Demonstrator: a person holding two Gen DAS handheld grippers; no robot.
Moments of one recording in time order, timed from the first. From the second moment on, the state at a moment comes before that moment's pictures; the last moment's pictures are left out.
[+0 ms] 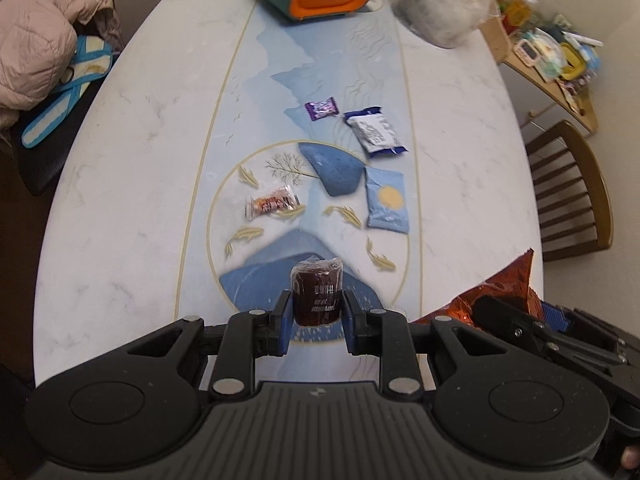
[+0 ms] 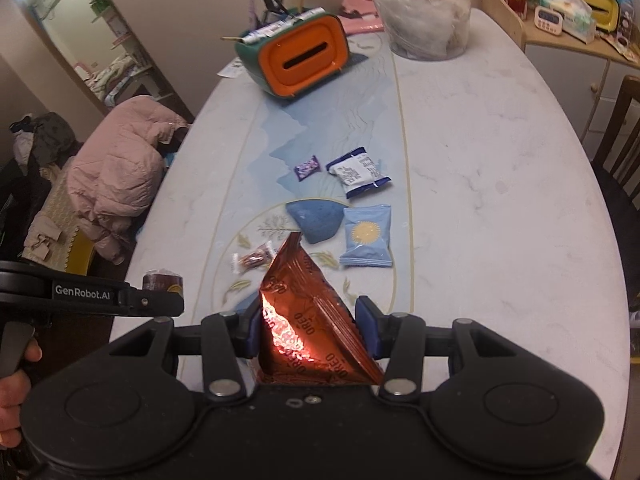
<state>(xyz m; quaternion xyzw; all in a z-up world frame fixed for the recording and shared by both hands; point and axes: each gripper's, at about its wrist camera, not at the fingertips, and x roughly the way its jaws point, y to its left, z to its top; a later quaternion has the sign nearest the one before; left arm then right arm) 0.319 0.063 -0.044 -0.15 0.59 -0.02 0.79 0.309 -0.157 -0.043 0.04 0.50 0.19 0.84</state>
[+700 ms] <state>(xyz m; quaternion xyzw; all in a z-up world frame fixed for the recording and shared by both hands) 0.205 0.053 -0.038 -0.12 0.59 -0.04 0.80 0.217 -0.152 -0.033 0.01 0.50 0.23 0.83</state>
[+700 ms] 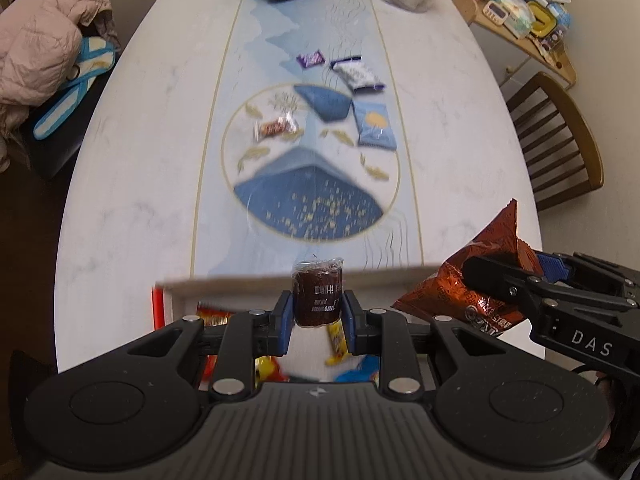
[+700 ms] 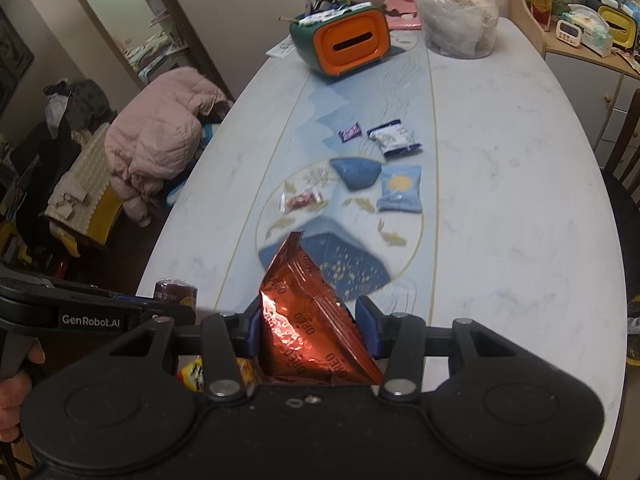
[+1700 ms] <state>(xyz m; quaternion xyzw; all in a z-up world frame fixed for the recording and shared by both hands) 0.113 0.034 -0.142 -0.12 0.67 -0.06 0.73 0.137 -0.135 -0.126 0.01 0.58 0.23 0.78</state>
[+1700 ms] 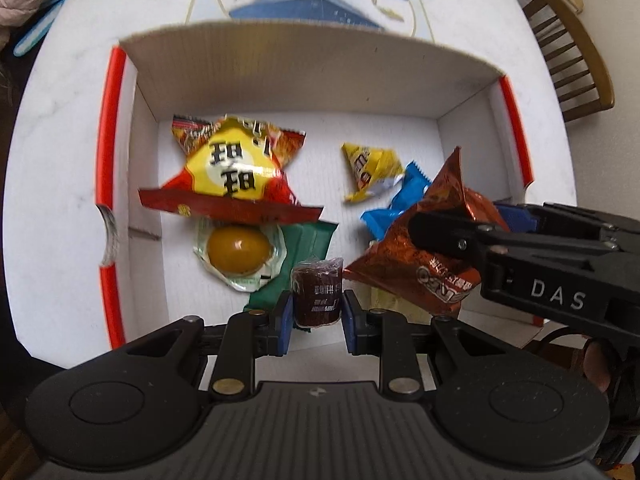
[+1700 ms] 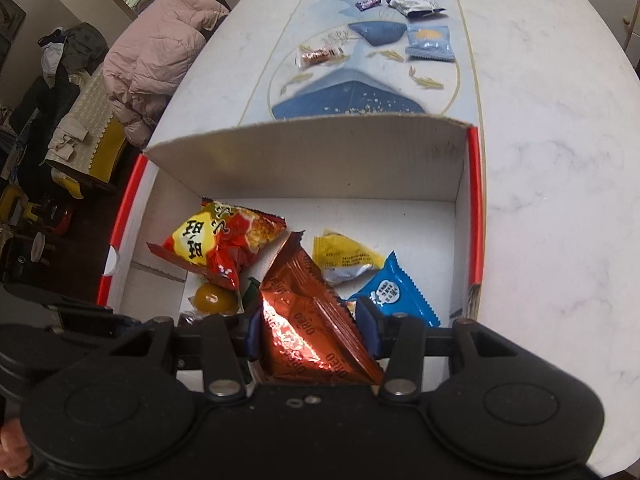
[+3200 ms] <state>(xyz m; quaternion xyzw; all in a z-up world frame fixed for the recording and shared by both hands) 0.073 0.025 -0.083 -0.08 0.56 -0.04 0.83 0.120 -0.149 -0.085 0.03 0.53 0.25 0.81</state>
